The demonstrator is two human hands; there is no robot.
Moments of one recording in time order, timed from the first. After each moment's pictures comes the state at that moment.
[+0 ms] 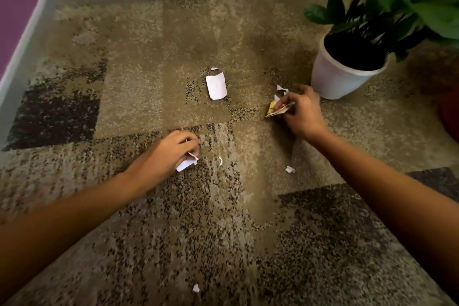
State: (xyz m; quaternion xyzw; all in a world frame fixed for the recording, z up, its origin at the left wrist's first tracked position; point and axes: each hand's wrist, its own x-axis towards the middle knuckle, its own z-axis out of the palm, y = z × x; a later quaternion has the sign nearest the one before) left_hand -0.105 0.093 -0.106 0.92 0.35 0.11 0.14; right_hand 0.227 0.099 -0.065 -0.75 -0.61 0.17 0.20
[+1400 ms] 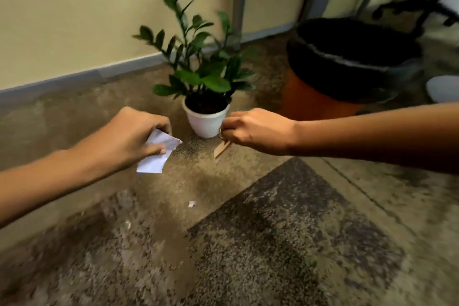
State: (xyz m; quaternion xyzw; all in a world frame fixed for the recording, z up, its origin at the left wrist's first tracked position) left_hand 0.079 0.073 0.135 0.96 0.23 0.11 0.06; right_hand 0.317 -0.038 0.127 -0.48 -0.84 -0.19 -0.17
